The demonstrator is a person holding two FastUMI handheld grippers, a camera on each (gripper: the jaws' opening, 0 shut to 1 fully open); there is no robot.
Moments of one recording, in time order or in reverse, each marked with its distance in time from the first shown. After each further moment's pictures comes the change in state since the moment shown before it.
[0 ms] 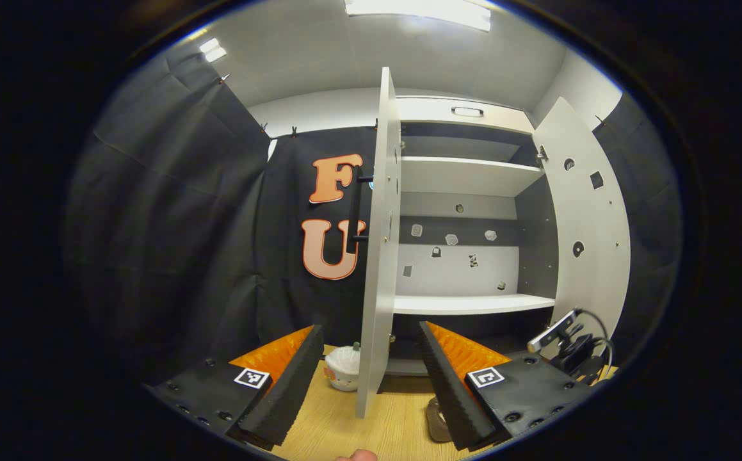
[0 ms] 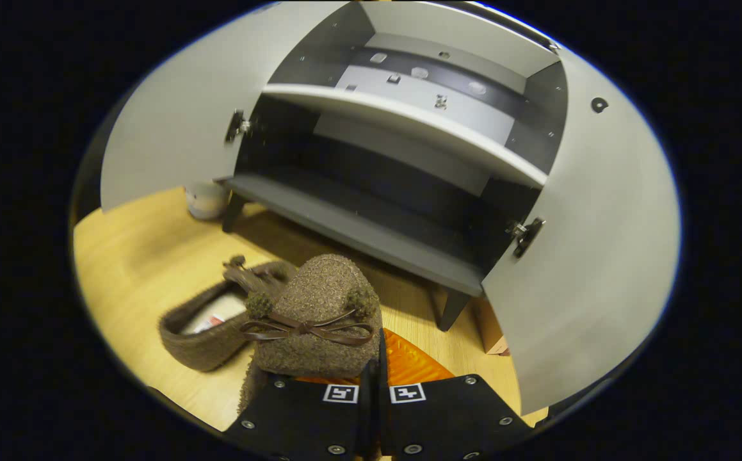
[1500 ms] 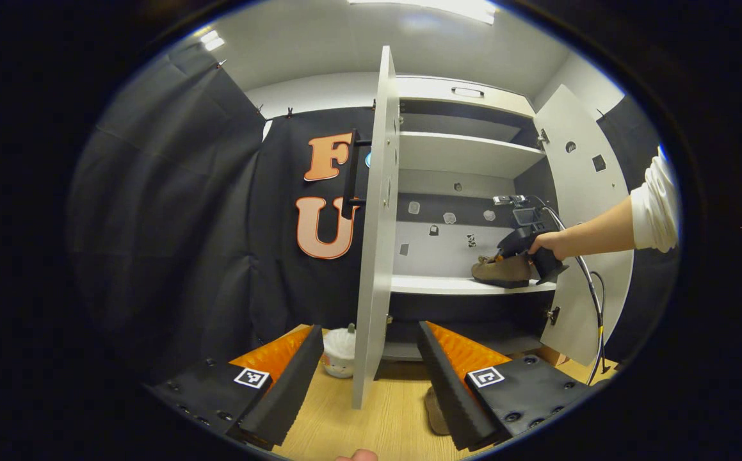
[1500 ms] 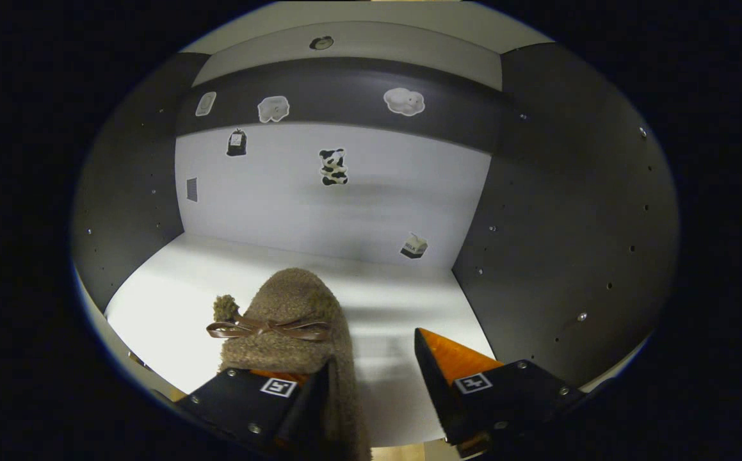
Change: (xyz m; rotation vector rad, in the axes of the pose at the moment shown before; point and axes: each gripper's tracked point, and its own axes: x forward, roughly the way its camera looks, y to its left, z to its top) left arm 0.015 0.004 -0.042 -0.018 0.096 -0.017; right arm 0.209 -0.165 0.265 0.296 0.161 -0.091
